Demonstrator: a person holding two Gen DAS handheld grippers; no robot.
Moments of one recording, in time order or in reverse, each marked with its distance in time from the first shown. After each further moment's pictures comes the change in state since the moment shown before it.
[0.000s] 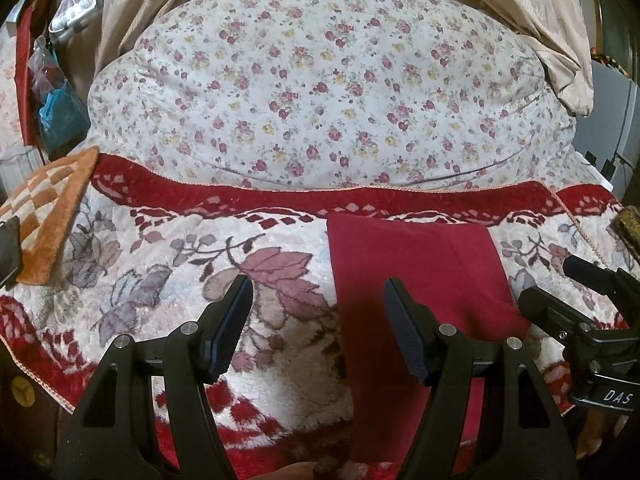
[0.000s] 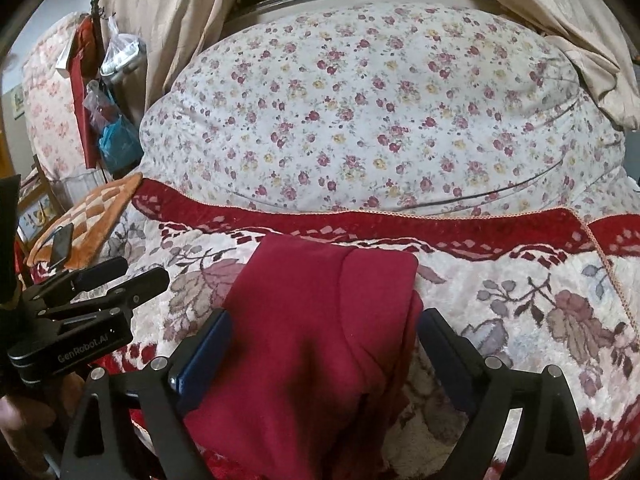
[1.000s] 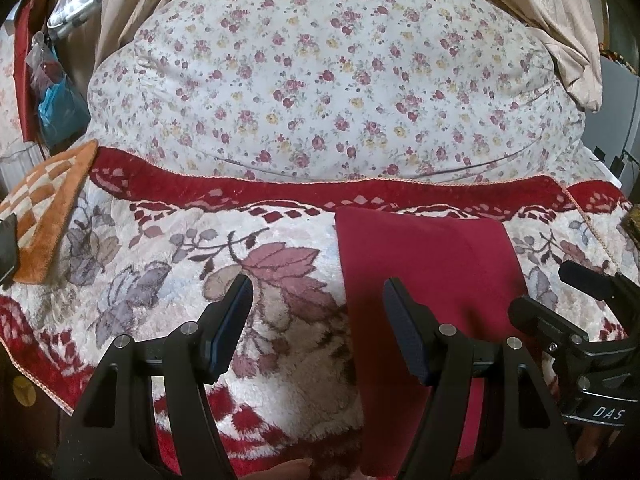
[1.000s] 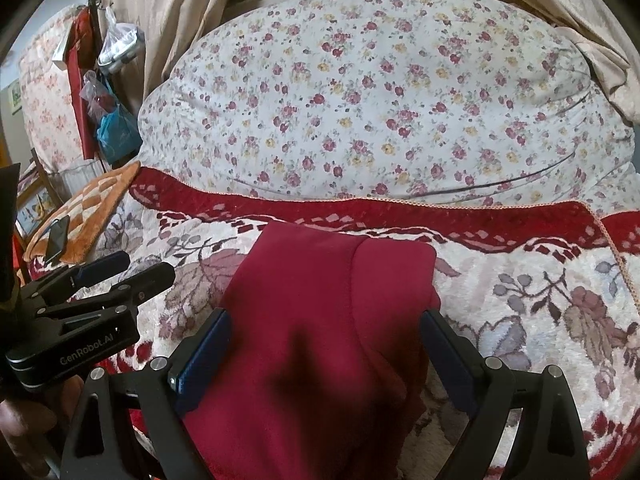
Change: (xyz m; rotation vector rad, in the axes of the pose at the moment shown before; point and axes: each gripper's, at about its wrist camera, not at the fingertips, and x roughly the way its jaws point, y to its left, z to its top) left arm 0.019 0.006 0.002 -0.004 0.034 0.009; right arm 0.027 0.008 0.000 0.005 0.046 0.014
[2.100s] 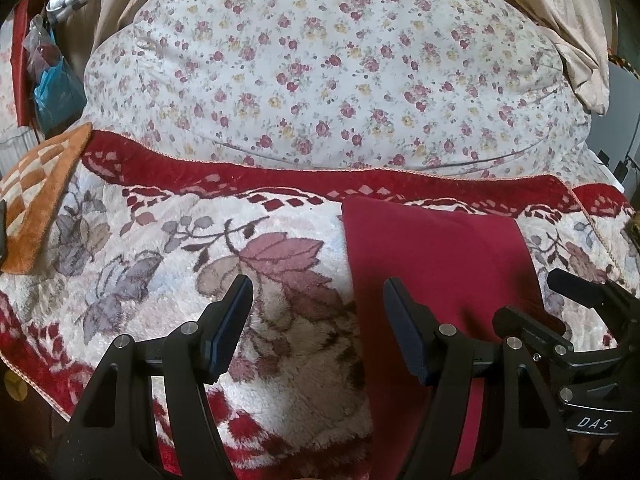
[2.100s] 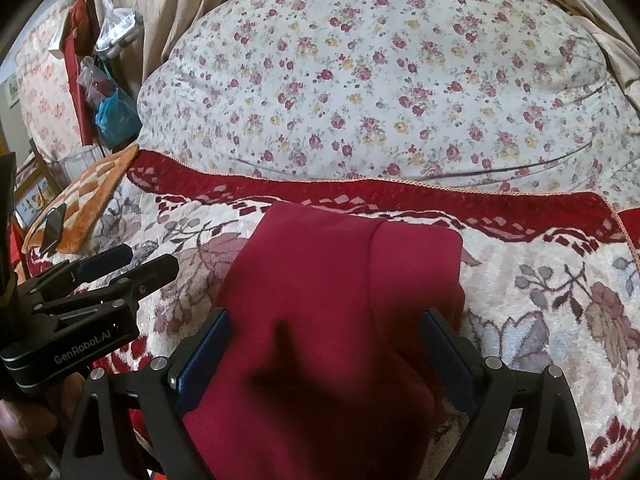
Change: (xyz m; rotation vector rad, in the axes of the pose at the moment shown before) left arm 0.024 0.011 -0.002 -0.021 0.043 -0.014; right arm 0.028 0.009 0.000 0.005 0.067 0.010
